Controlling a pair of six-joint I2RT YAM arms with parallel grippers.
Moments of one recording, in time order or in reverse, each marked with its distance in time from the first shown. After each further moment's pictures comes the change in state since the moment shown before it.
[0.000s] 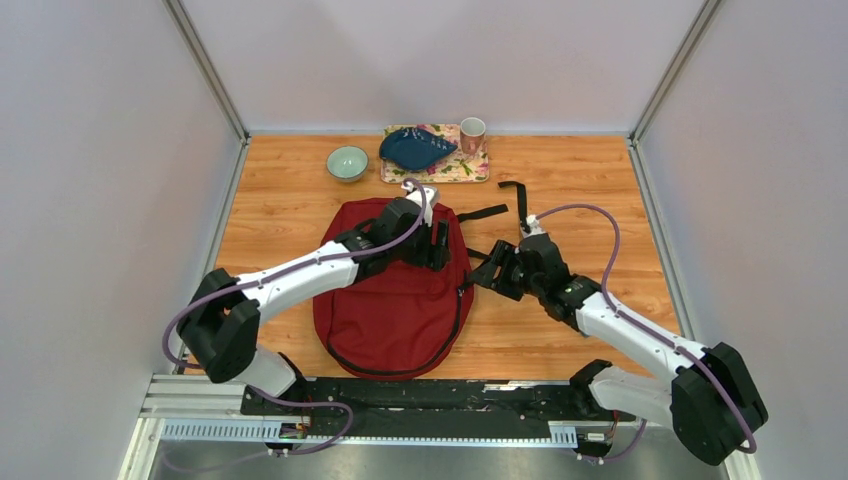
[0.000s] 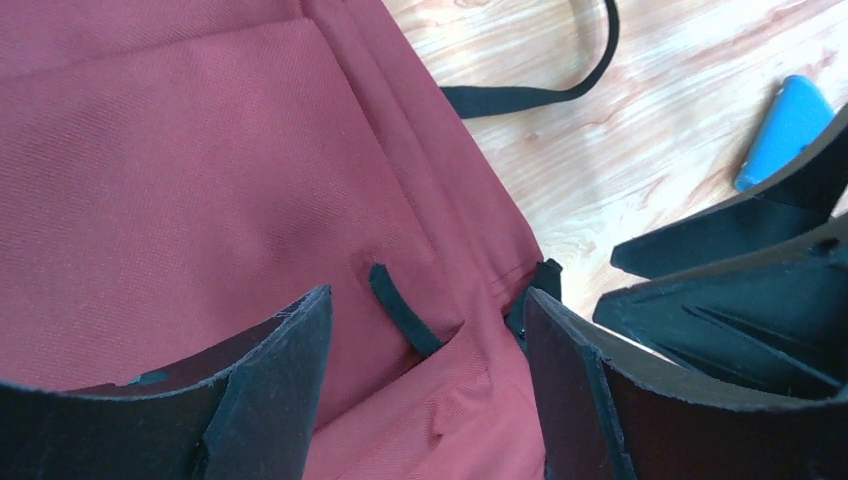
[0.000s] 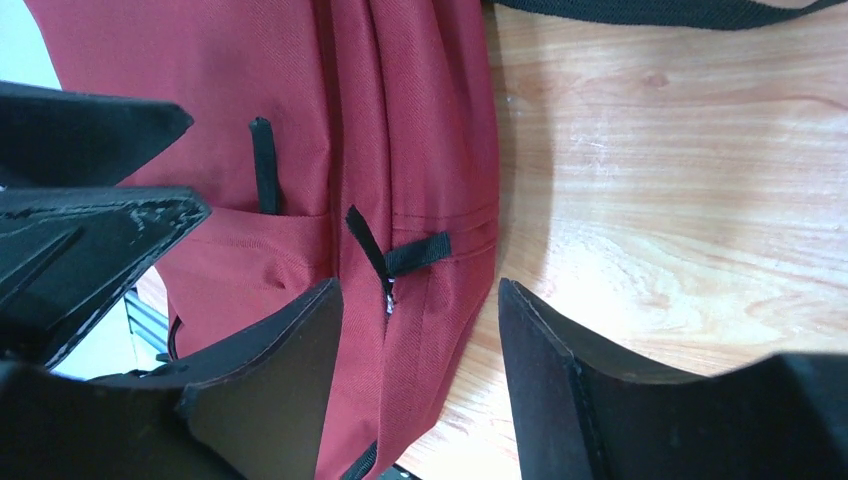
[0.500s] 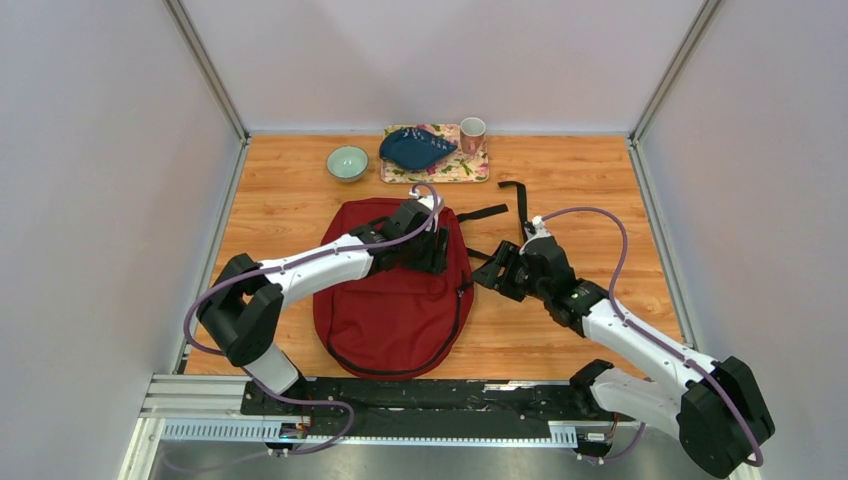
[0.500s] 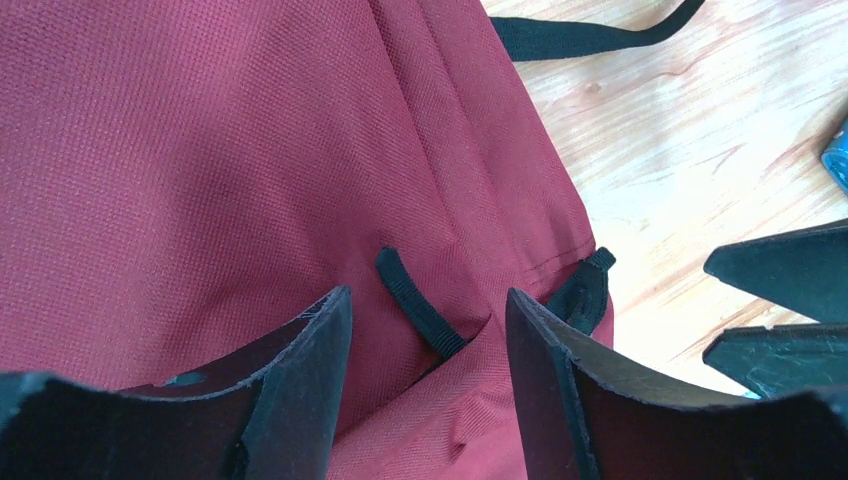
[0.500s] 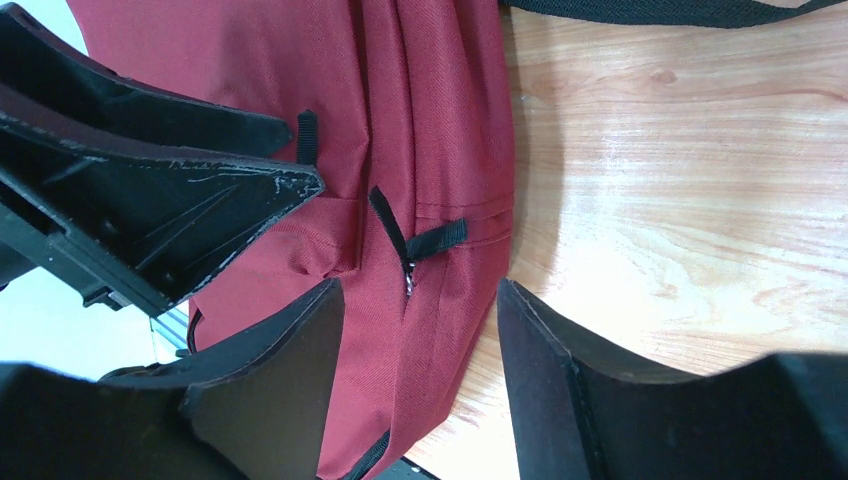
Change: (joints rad) left arm 0.004 0.139 0.075 -0.120 0.013 -0.024; right arm 0.000 -0.071 -0.031 0.005 -0.005 0.022
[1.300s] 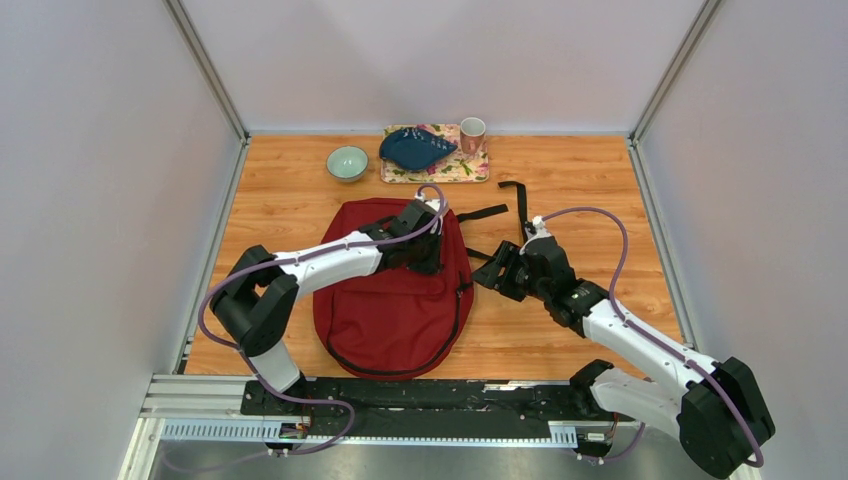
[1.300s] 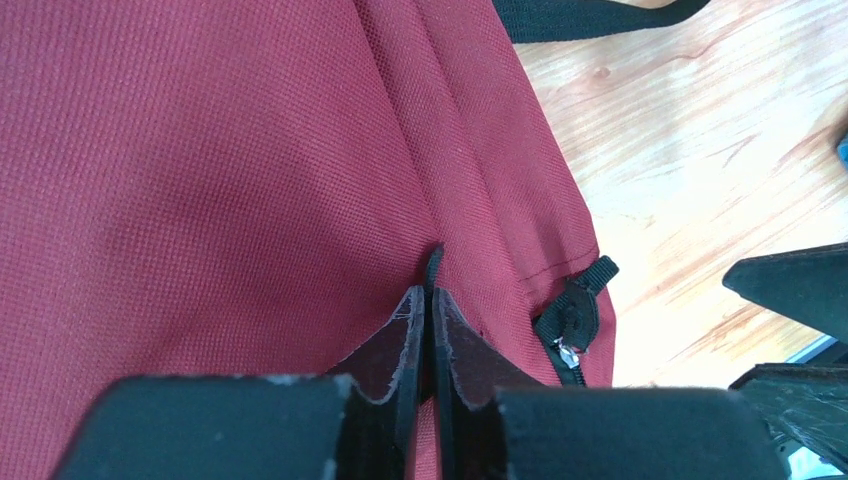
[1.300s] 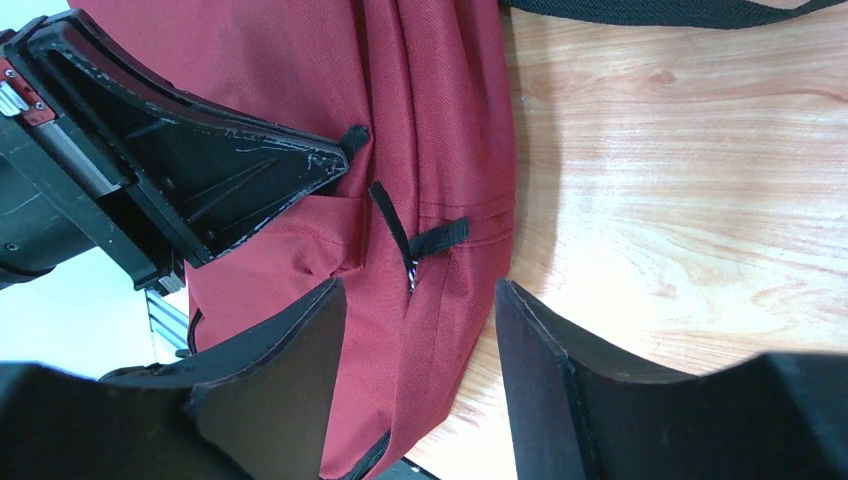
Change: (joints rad) left arm 0.001 0.077 0.034 -0.008 0.041 -0.023; right arm 0.000 -0.003 0.000 -0.001 0.001 -0.001
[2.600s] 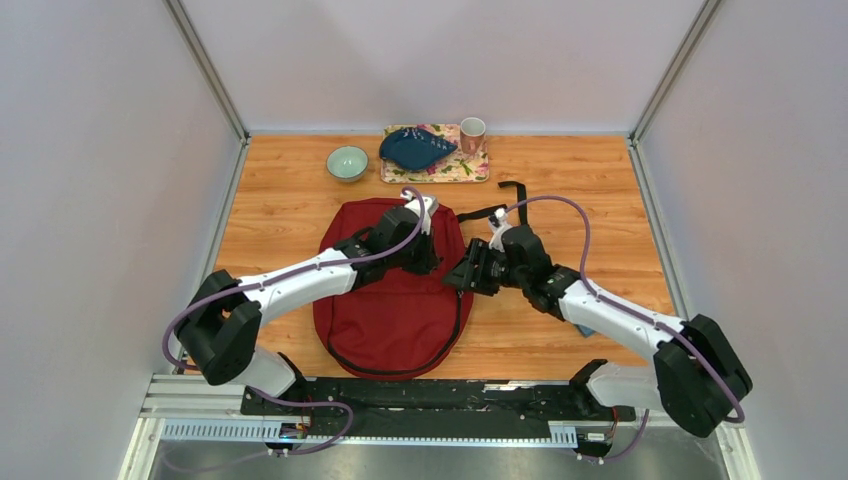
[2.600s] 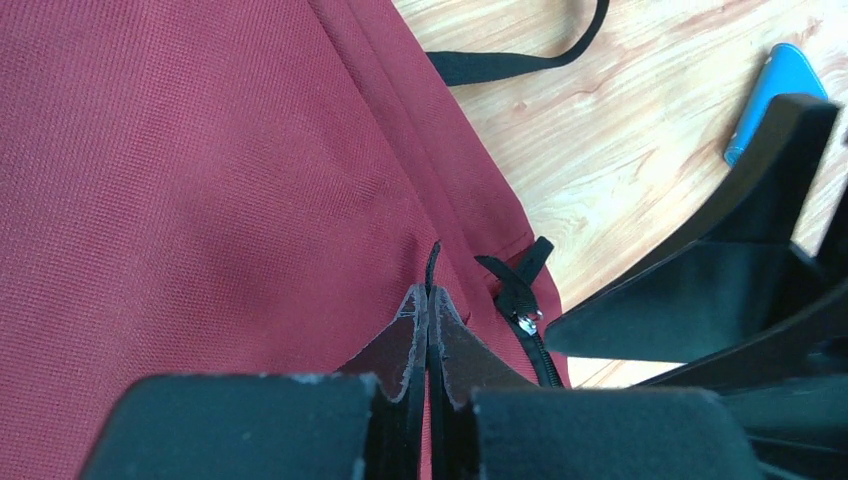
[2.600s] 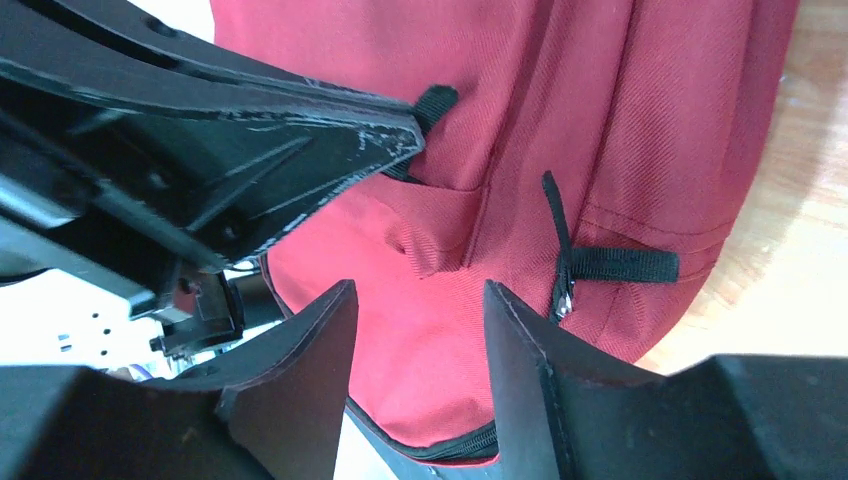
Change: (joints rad) left arm 0.002 -0.198 -0.166 0.183 0.004 0.027; right arm 0.064 0.185 0.098 0.141 -0.226 -0.003
